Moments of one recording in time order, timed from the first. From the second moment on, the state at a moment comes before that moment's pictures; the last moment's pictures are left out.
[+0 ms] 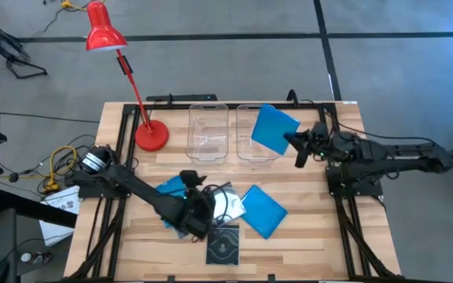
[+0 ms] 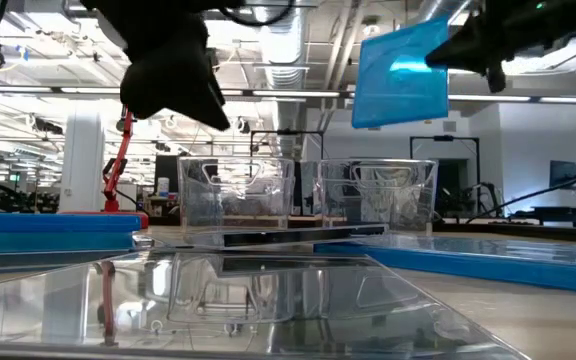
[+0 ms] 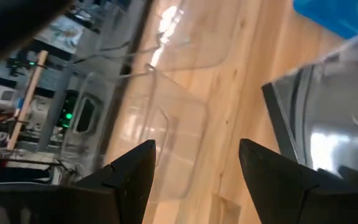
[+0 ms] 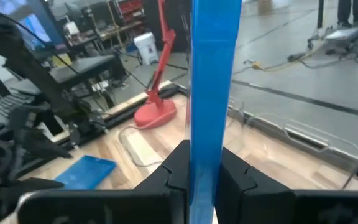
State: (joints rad) left arm -0.51 1.84 1.30 -0.96 -1.02 -0.55; right arm -0.06 0.59 0.48 -0.08 0.39 0.33
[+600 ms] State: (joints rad) left arm -0.66 1.73 1.30 -1.34 -1.18 -0.98; right arm -0.50 0.87 0.48 0.05 -0.10 0.42
